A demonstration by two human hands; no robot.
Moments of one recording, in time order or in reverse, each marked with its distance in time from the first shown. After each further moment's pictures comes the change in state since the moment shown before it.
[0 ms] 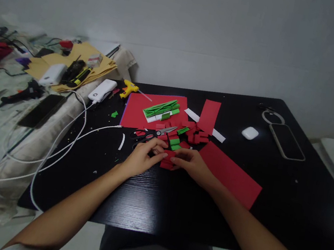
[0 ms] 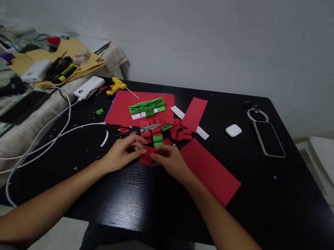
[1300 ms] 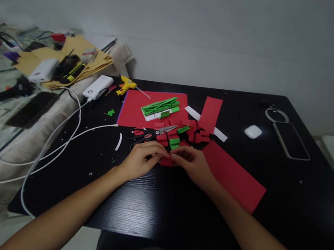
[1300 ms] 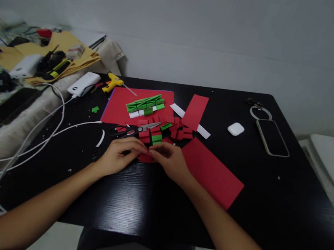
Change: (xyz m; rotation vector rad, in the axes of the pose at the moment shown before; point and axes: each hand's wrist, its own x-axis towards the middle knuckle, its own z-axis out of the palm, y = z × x) left_hand 0.003 0.015 -0.004 0.058 -0.033 0.171; right_hand -0.001 0.000 0.002 -0.104 0.119 -0.114
